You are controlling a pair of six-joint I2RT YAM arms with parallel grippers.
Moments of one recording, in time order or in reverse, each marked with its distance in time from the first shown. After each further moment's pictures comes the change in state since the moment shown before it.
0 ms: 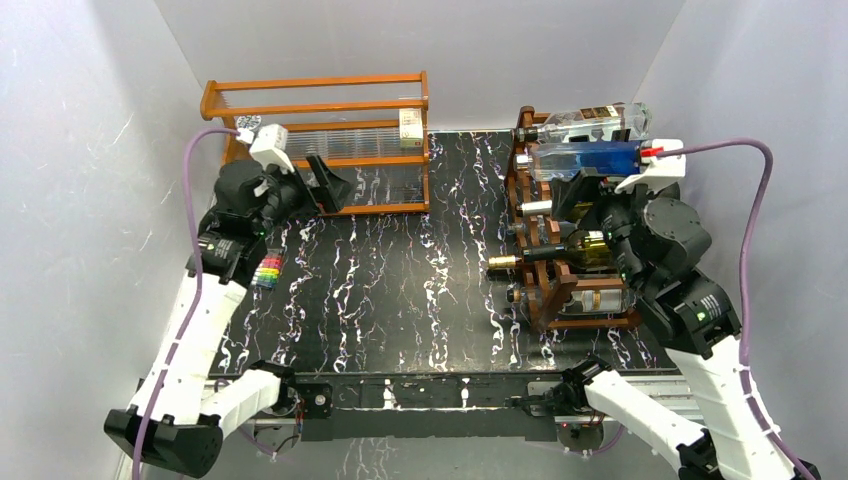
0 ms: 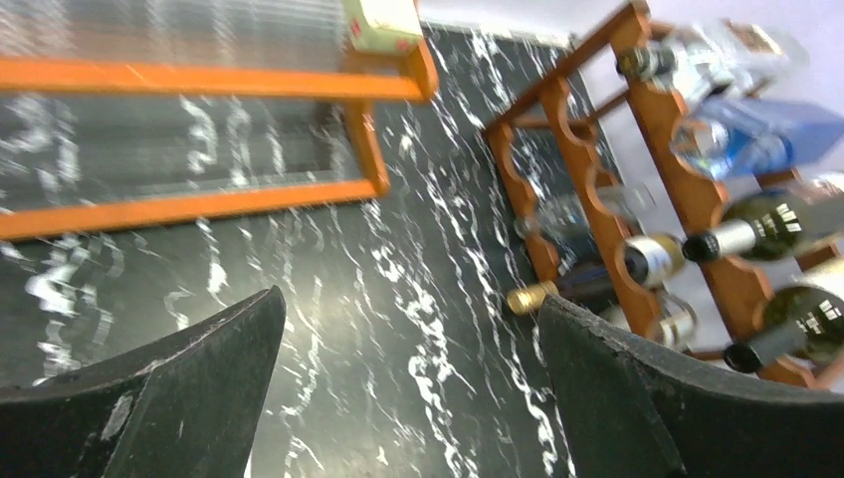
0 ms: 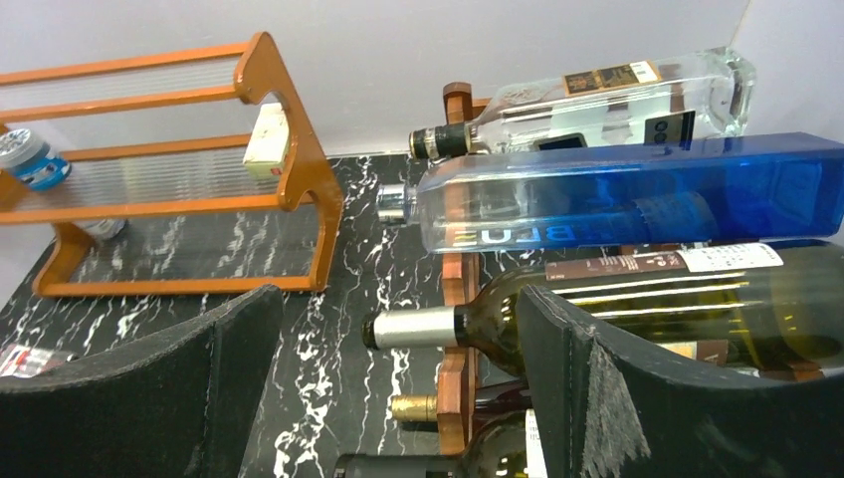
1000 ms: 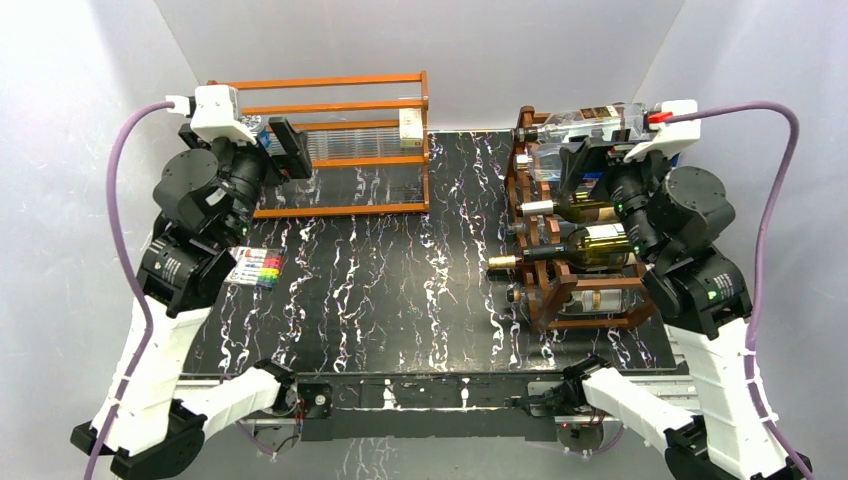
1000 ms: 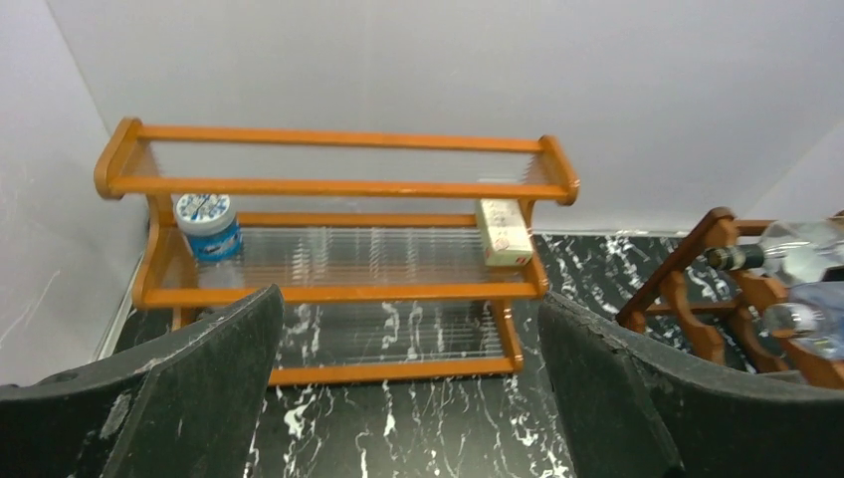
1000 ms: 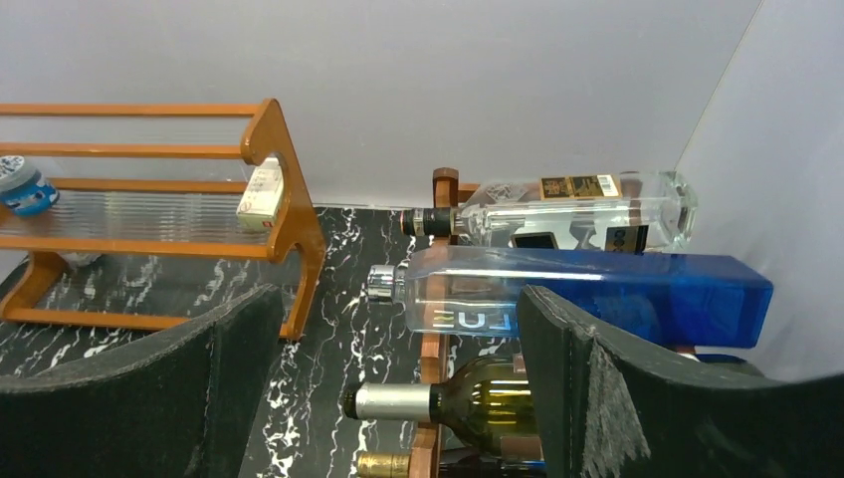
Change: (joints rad) left arm -0.263 0.002 0.401 -0.065 -0.611 0.319; right arm -0.092 0.126 0.222 0.001 -0.131 -0.145
